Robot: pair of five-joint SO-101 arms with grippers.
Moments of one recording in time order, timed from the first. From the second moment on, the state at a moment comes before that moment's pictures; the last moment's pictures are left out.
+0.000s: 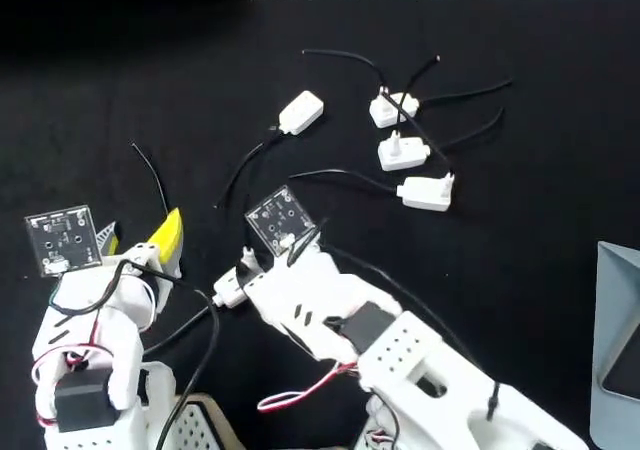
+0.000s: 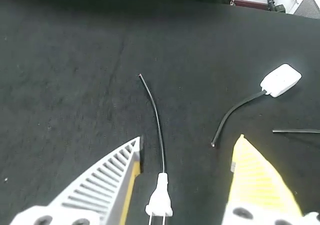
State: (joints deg) left arm -13.0 -99.0 70.9 66.9 3.8; right arm -45.5 -50.8 76.7 24.1 -7.0
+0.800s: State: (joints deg) left arm 9.5 -99.0 73.8 67.2 -7.4; right arm -47.1 -61.2 80.1 24.8 -7.0
